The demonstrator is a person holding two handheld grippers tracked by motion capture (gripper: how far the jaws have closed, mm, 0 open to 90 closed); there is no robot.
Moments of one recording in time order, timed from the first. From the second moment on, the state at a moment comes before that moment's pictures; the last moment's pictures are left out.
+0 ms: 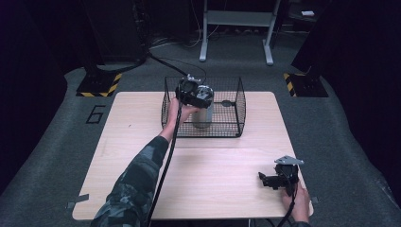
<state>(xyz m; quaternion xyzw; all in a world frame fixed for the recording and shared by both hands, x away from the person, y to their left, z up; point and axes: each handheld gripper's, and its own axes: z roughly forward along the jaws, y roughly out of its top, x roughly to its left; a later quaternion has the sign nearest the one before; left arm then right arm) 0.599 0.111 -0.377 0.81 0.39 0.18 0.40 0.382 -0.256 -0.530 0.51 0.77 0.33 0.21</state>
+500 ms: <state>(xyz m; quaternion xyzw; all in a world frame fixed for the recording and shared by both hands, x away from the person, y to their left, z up) 0.554 0.143 -0.354 0.81 0.38 0.18 0.41 0.382 -0.255 -0.530 0.51 0.77 0.33 0.21</state>
